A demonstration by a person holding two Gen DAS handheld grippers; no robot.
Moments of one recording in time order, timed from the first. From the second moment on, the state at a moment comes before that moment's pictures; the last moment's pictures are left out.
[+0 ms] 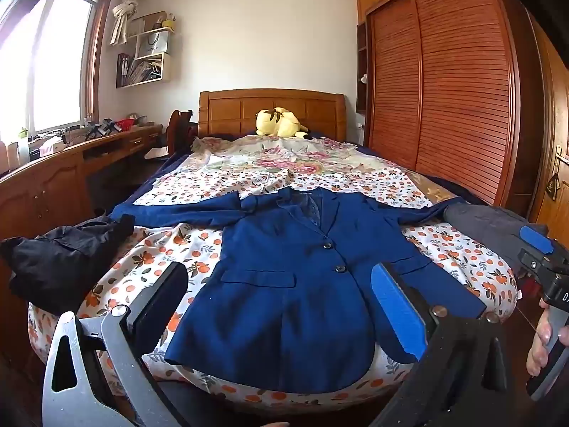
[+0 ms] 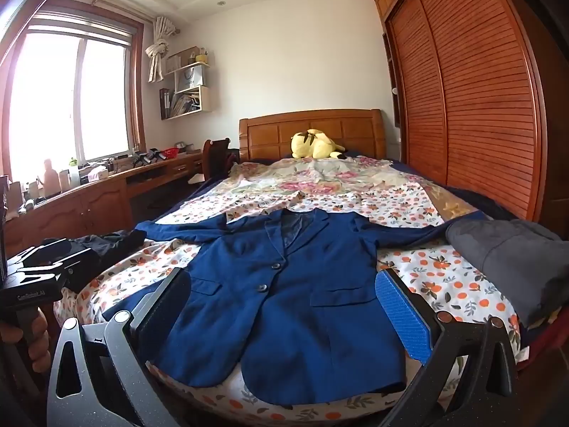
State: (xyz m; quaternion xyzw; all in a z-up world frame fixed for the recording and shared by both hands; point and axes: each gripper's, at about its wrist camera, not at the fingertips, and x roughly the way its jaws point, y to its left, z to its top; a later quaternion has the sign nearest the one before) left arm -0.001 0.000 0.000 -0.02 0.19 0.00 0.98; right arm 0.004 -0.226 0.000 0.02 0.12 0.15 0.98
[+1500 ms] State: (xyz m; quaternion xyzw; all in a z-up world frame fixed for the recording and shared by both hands) left arm -0.006 -0.008 0.006 -0.01 0.19 0.00 0.98; right arm 0.005 -0.226 -0.002 0.01 0.13 0.15 0.98
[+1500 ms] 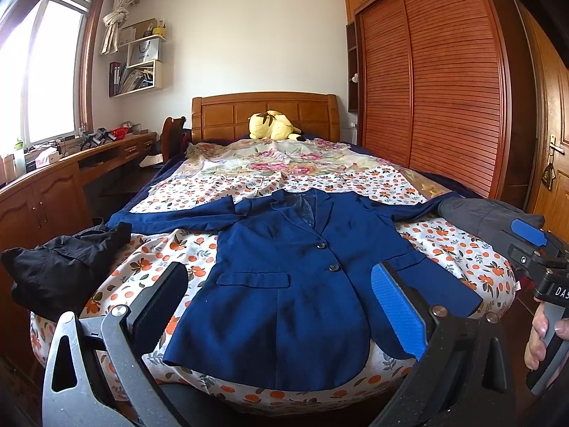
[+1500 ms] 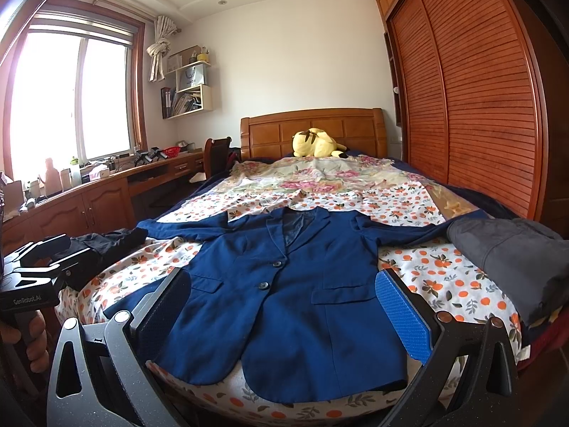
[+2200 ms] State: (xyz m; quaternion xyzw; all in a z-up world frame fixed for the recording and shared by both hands) left arm -0.006 -0.014 0.006 0.00 0.20 0.00 0.98; right arm 0.005 -0.226 -0.003 0.02 0.13 0.15 0.98
